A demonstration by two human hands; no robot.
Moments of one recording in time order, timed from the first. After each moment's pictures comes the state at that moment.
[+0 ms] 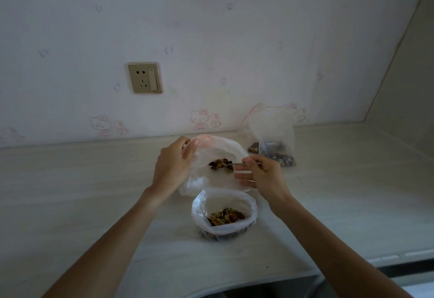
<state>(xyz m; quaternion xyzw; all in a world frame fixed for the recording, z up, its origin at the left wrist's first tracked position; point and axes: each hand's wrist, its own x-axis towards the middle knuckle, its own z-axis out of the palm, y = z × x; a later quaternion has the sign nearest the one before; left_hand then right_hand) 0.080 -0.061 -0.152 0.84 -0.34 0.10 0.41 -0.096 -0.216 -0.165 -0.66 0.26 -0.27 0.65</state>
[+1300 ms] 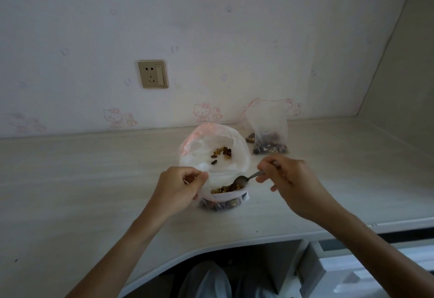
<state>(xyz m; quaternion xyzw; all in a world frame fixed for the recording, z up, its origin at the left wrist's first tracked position) -0.031 0.013 -0.143 0.82 -0.34 -0.08 0.45 -0.216 -0.183 -0.114 -0.90 0.14 -0.24 0.33</state>
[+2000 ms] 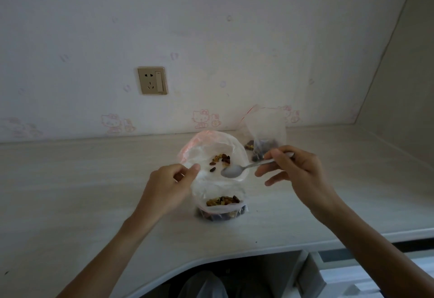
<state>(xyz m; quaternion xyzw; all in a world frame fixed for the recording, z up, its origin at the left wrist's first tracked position) -0.006 0.012 -0.141 0.85 -0.29 -0.02 0.43 -0.207 -0.201 -0.104 -0.73 0.10 -0.31 0.60</state>
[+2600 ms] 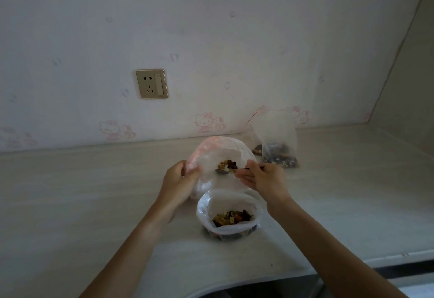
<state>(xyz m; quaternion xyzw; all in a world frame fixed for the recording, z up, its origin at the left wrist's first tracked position) 0.047 -0.037 -0.168 0.77 -0.21 -0.13 0.58 -0.095 -0.199 -0.159 -0.58 0.29 -0.30 0.70</state>
